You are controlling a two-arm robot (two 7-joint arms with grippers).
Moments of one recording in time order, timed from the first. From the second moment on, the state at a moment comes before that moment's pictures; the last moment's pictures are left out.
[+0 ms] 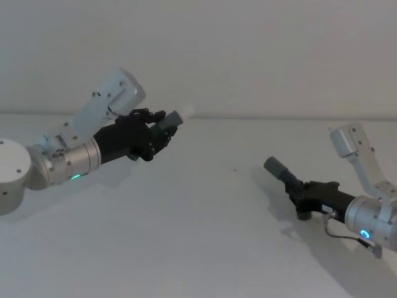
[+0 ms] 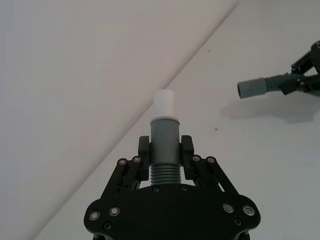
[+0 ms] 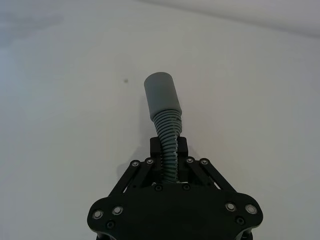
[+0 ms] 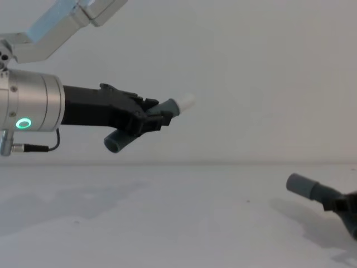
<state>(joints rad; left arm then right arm) -0.48 0.46 0.49 -1.57 -0.19 0.20 -0.51 0.19 0.39 -0.21 -1.61 0.28 0.61 0.35</state>
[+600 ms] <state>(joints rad) -0.57 0.49 0.51 -1.53 -0.24 0.19 -0.66 0.21 0.54 -0.20 -1.58 0.30 0.33 0.57</state>
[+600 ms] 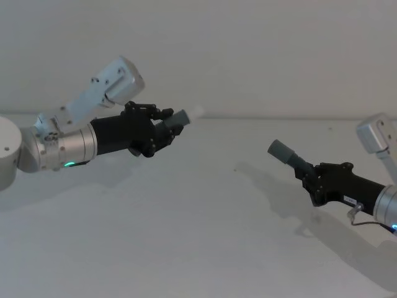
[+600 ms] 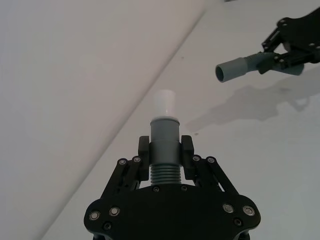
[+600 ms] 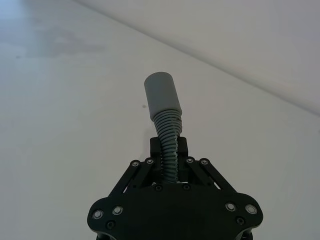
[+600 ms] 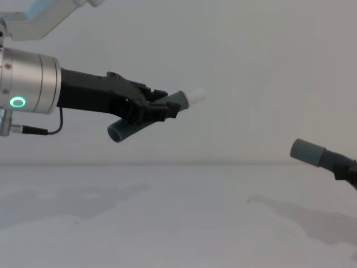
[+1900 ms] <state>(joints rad) -0.72 0.53 0.62 -1.40 -0.37 0.20 -1.04 0.29 0.70 -0.28 -1.47 0.42 -0.05 1.06</state>
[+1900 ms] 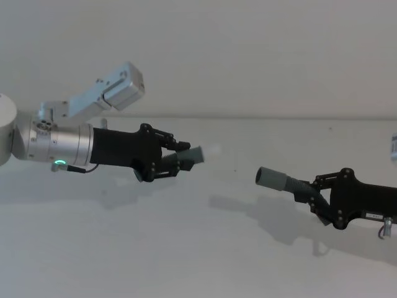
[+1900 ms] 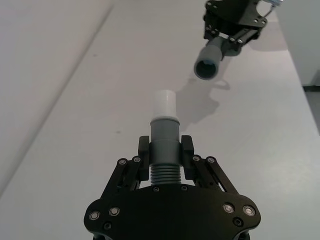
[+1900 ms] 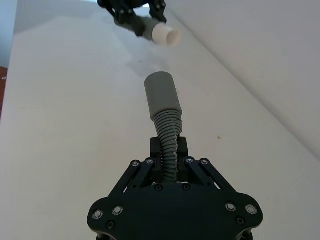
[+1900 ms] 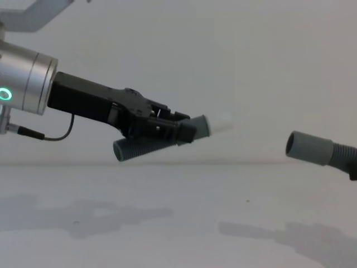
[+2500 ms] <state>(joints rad) -0.74 0.54 0.67 -1.41 -0.39 0.23 -1.10 0.29 0.72 -0.31 -1.51 0.40 -0.06 1.04</state>
